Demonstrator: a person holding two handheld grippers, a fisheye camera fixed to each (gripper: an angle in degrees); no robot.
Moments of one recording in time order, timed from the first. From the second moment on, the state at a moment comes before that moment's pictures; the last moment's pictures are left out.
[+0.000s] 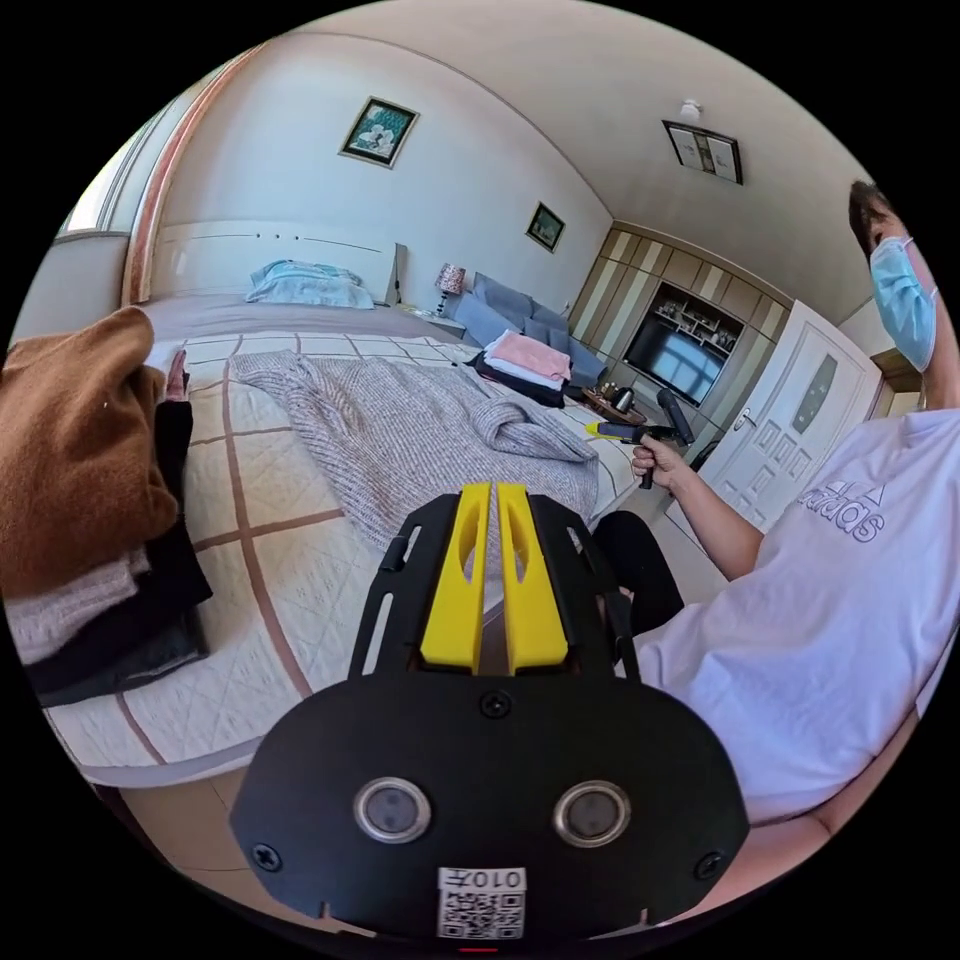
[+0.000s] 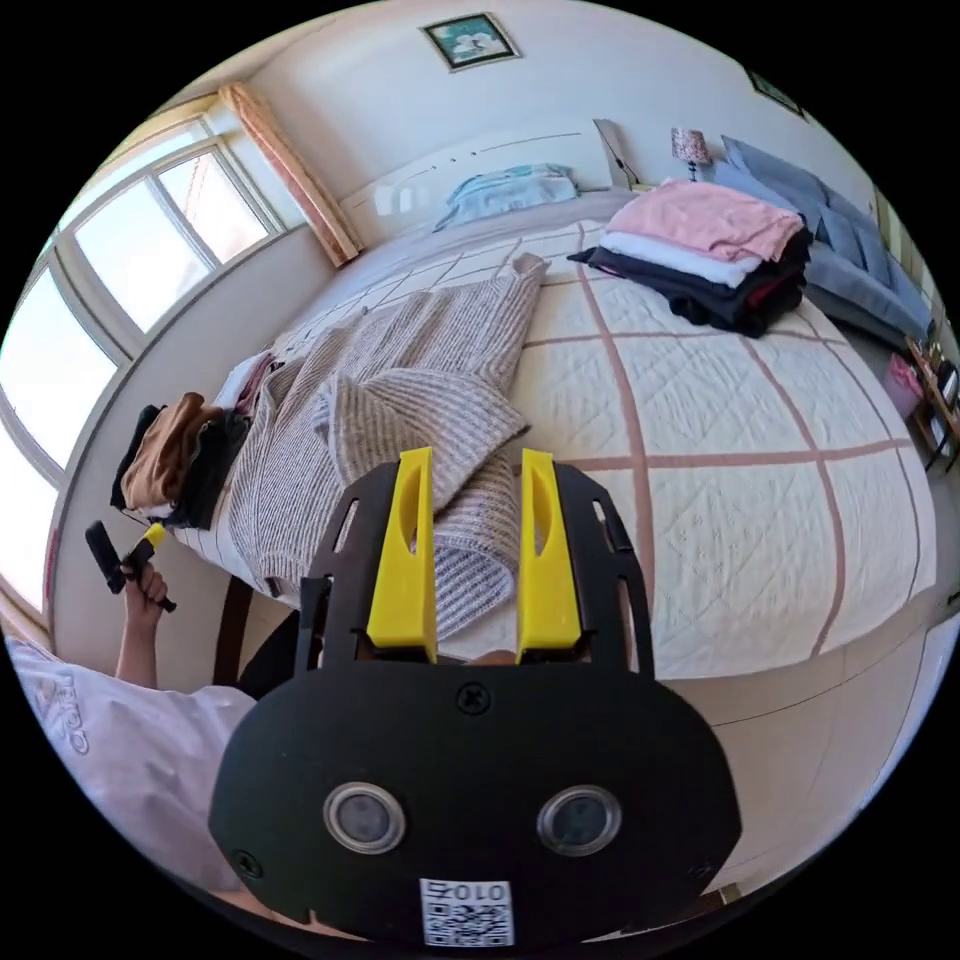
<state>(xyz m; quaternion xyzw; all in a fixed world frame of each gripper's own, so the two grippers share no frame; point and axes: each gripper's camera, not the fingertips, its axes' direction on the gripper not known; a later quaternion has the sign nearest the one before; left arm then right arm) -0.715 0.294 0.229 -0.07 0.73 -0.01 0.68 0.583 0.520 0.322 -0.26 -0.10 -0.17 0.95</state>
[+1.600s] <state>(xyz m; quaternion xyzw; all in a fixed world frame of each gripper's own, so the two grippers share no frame) -0.585 0.204 0.246 -0.06 0.78 0.01 0.63 0.550 0.590 0.379 -0.29 0.03 -0.26 0.92</state>
